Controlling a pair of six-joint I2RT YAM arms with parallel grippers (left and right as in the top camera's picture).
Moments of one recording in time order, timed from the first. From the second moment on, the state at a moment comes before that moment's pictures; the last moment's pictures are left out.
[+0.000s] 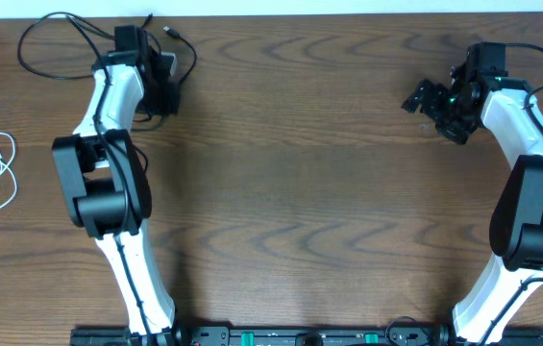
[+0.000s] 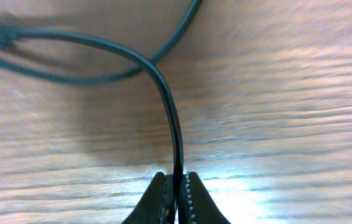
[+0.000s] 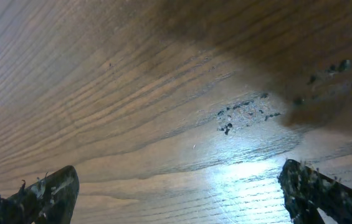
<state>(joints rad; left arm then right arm) 0.12 2.27 1.83 -0.82 0.10 0.25 -0.10 2.02 1.47 -0.66 -0.30 0.47</state>
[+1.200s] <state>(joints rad) 0.20 2.15 1.83 -1.28 0.11 0.43 -0.10 2.02 1.47 -0.63 -0.30 0.47</state>
